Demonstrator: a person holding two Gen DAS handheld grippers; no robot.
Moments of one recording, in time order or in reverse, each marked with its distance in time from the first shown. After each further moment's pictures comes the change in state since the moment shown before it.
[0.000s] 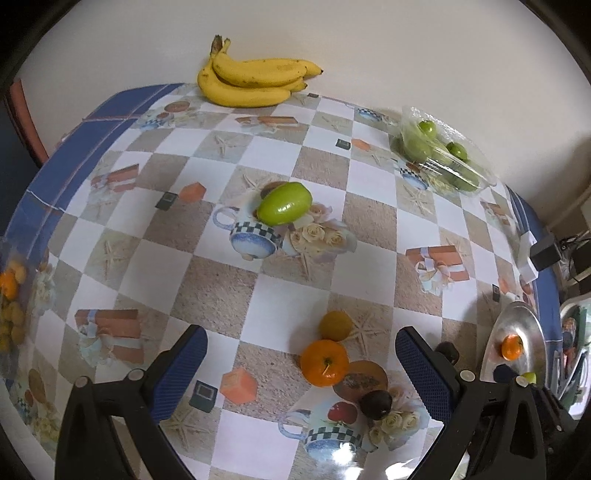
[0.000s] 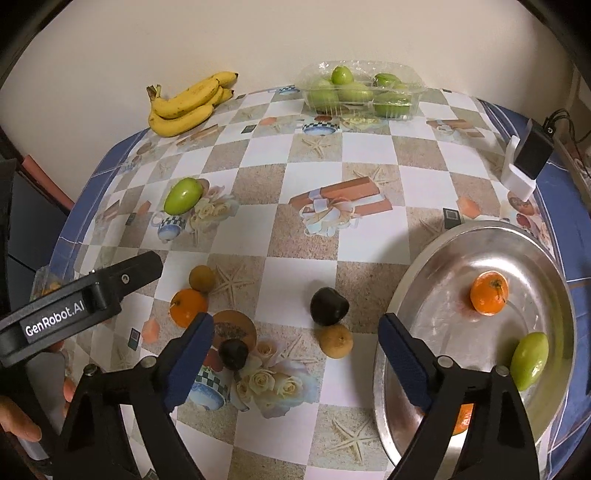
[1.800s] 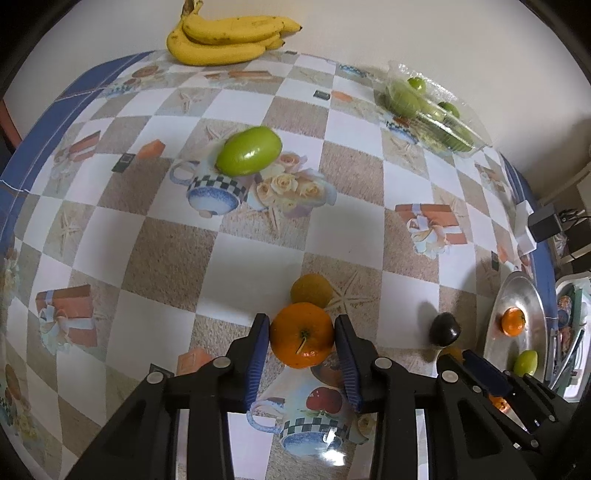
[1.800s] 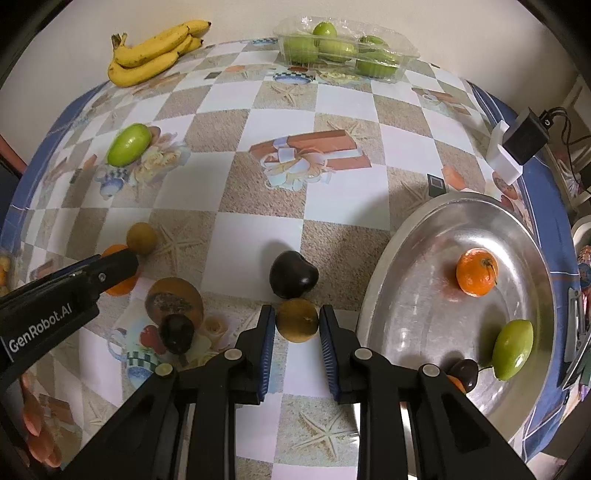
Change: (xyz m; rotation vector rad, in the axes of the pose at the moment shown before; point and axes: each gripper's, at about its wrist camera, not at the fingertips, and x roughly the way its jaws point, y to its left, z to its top) left arm 0.032 -0.014 -0.013 0.030 0.113 -0.055; right arm 0.036 0.003 -0.007 -0.032 0.139 -0.191
